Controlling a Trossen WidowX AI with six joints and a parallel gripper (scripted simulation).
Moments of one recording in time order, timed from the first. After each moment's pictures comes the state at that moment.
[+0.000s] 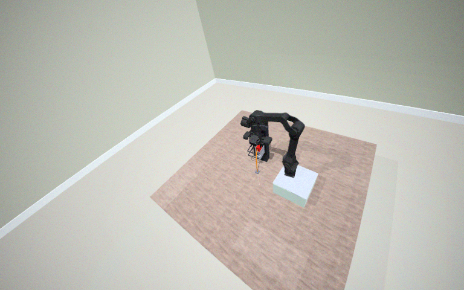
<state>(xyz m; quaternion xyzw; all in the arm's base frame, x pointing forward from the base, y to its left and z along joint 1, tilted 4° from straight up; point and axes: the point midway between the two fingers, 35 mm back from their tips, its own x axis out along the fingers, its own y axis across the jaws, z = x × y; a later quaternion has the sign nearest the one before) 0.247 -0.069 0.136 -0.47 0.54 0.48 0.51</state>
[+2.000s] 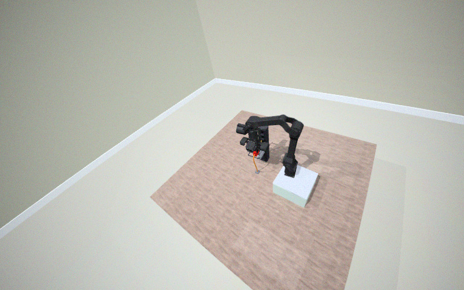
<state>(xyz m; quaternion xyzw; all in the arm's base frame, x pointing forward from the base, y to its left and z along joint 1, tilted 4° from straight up) 0.253 -0.023 0.124 -0.47 0.54 0.48 0.51</state>
